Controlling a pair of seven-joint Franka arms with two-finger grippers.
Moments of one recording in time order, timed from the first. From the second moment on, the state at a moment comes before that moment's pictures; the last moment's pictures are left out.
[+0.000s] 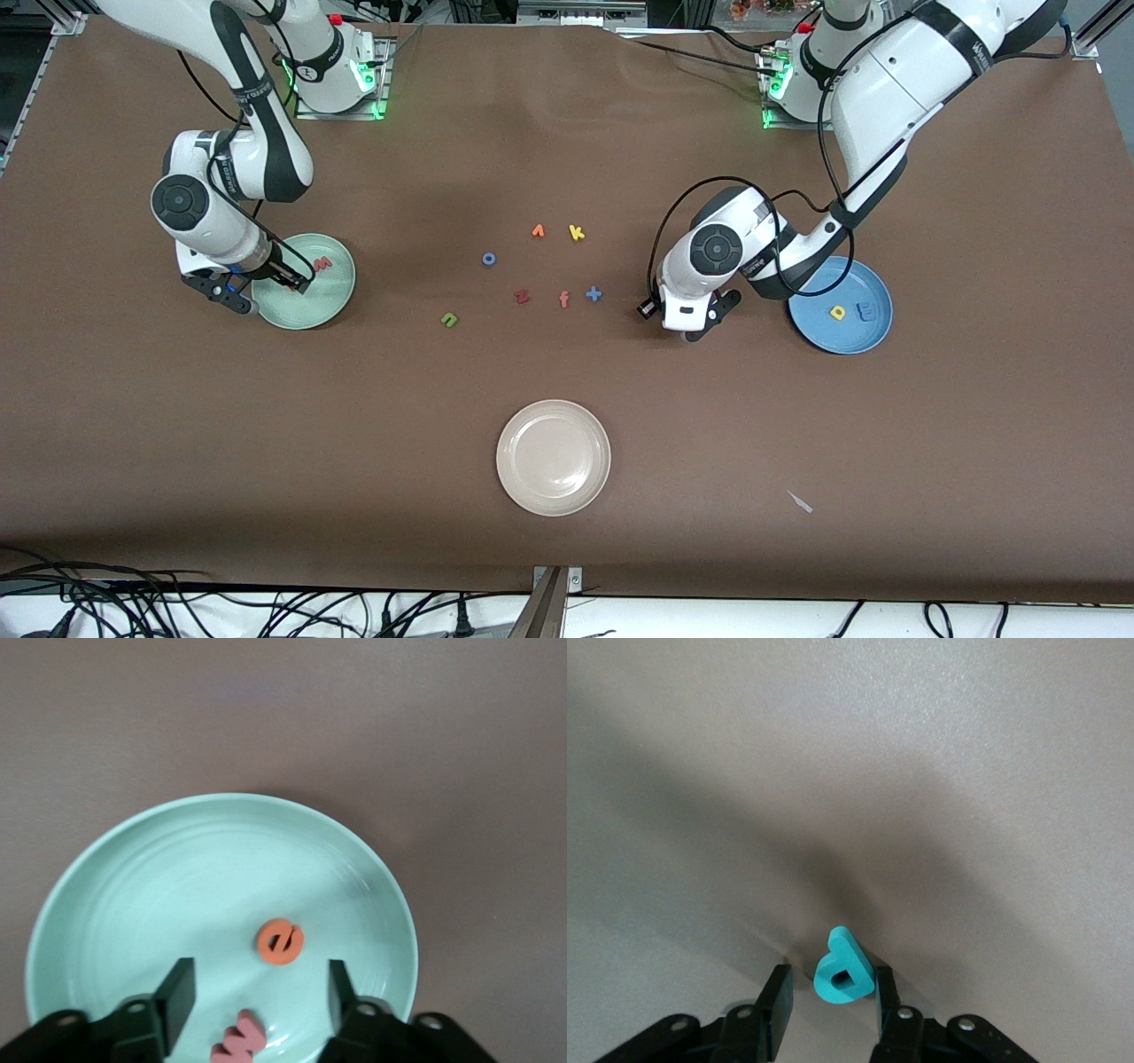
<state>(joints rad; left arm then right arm) 0.08 0.74 -0.68 -1.91 0.39 2.37 -1.55 0.47 0.24 -0.42 -2.37 -0.02 2.50 0.55</state>
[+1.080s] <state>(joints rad) 0.08 0.74 -0.66 -1.89 0.39 2.37 -1.55 0.57 0.44 -0.10 -1.99 0.07 2.38 0.90</state>
